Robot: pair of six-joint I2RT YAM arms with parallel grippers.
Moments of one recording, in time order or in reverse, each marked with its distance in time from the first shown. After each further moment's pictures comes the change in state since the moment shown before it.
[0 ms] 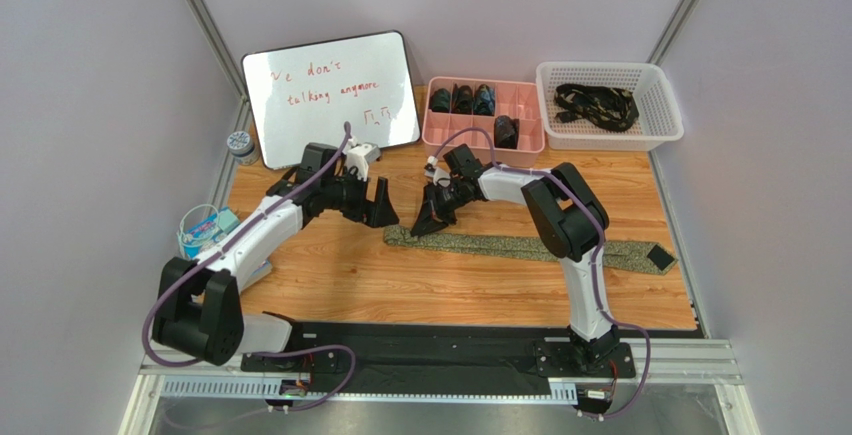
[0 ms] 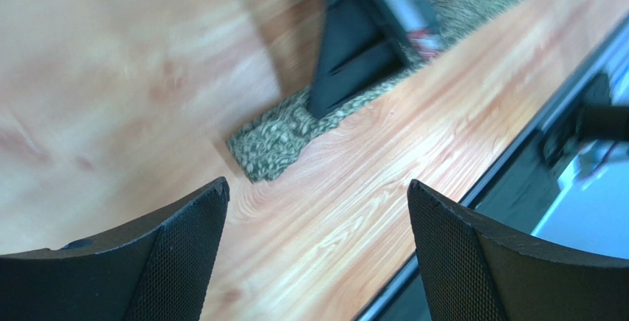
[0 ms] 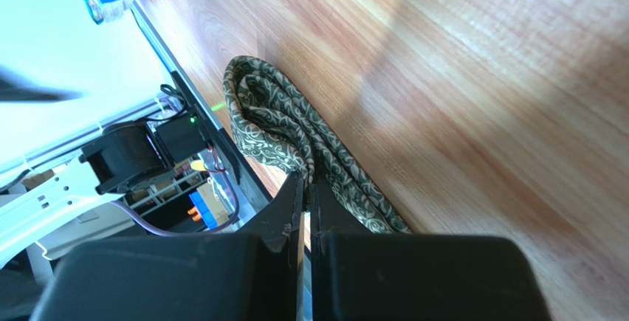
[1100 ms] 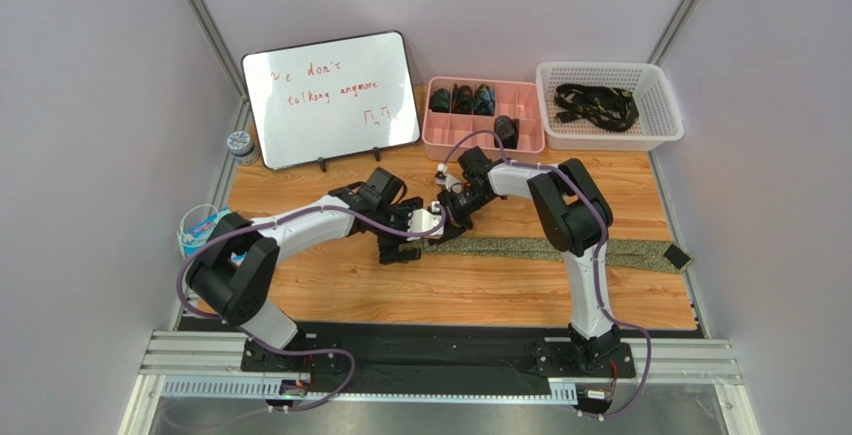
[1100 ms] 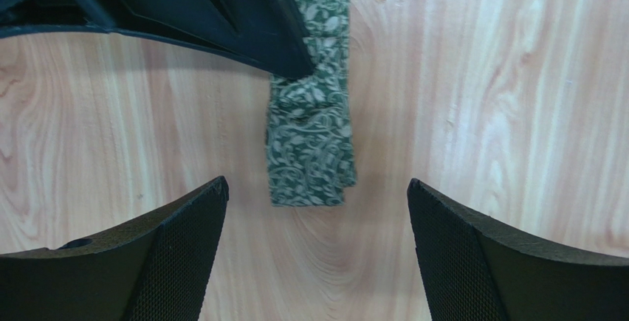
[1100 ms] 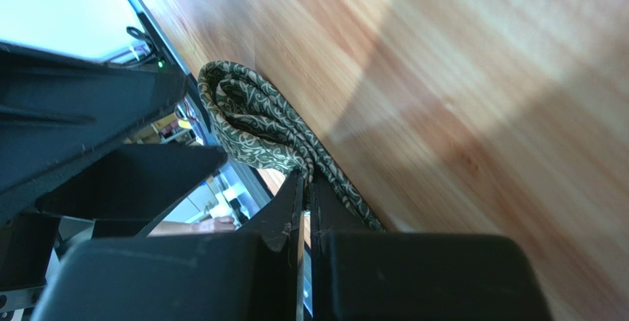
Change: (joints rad) left arm -0.324 0.201 0.042 -0.069 -0.107 1.028; right arm -0.077 0.022 0.008 -0.235 -0.080 -0.273
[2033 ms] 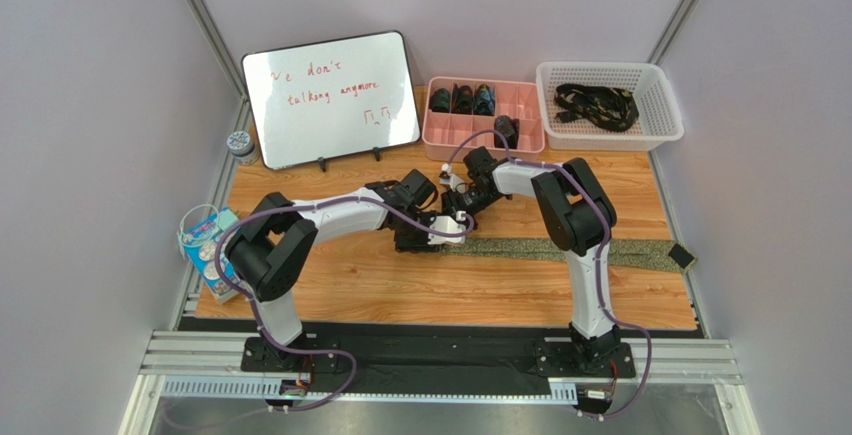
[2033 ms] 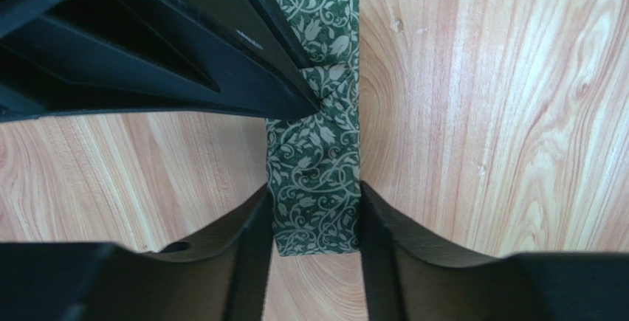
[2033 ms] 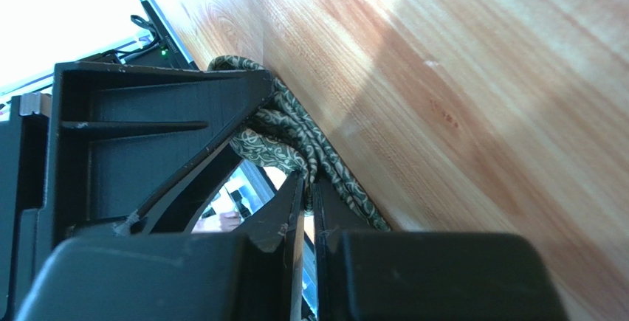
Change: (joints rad) left arm -0.122 0.218 0.183 -0.086 -0.177 0.016; right arm -0.028 -0.011 -0.018 -0.034 -0.033 -0.053
